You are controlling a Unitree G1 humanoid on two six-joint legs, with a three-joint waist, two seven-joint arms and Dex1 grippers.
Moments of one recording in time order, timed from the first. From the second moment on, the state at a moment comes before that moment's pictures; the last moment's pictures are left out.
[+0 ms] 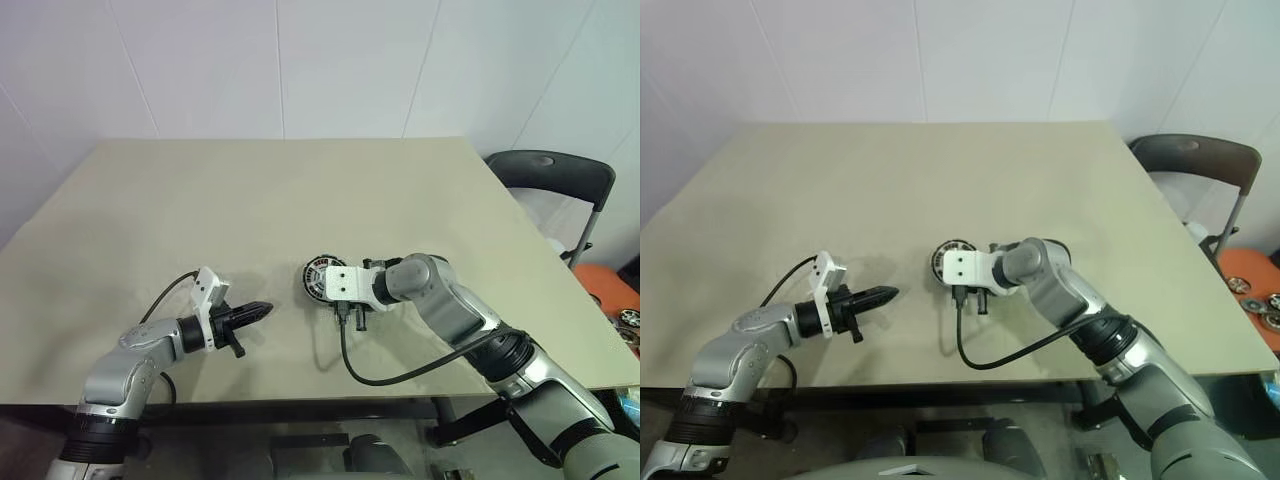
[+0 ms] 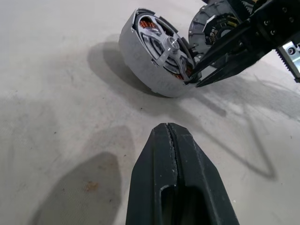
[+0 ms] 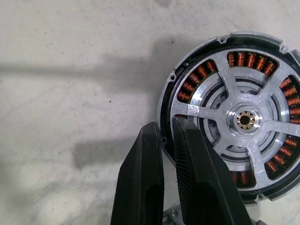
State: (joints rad) left arm -0.09 0.53 0.03 -0.10 -0.54 0.56 -0.88; right arm -0.65 -0.53 0.60 -0.04 -0.23 0.51 1.07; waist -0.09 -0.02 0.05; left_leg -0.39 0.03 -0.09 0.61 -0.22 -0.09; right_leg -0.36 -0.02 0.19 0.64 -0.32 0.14
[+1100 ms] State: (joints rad) left arm -0.09 0.60 -0.03 -0.17 -0.49 0.55 -0.95; right arm -0.71 -0.54 0.52 -0.05 -0.05 0.47 1.34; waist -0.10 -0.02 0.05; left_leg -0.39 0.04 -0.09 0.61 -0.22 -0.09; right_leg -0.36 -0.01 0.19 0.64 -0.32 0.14
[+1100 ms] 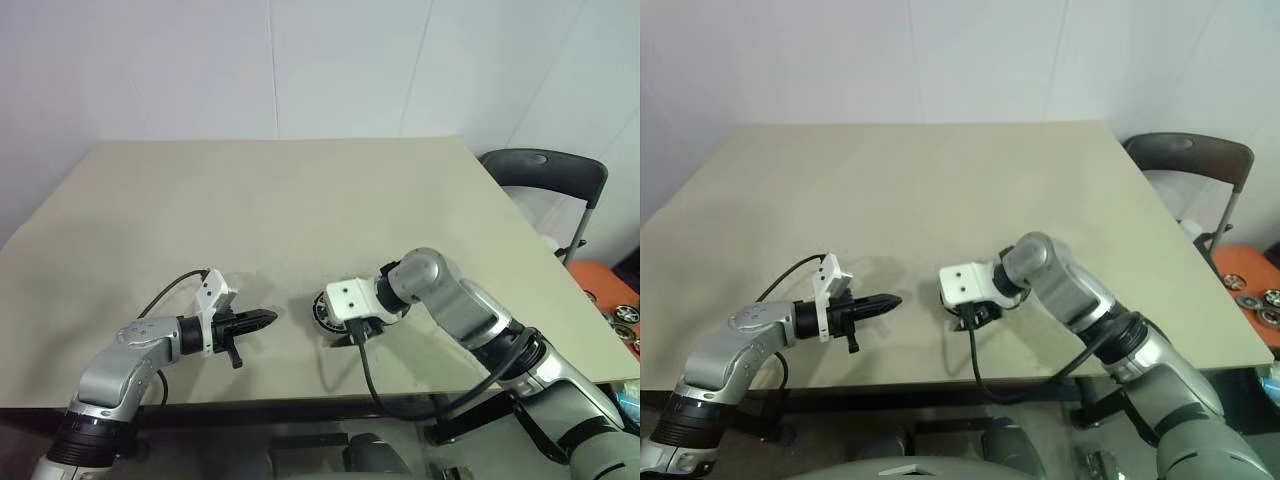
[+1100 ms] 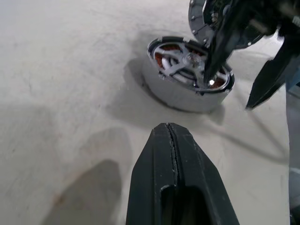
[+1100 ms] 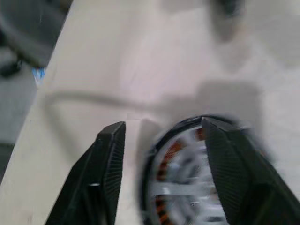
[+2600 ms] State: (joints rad) left arm -0.12 0.59 -0.07 -0.12 -0.42 0.41 -1.03; right arm -0.63 -0.88 0.39 0.04 0.17 0.50 1.56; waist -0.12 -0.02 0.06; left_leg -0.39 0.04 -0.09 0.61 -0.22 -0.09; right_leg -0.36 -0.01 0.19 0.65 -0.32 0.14
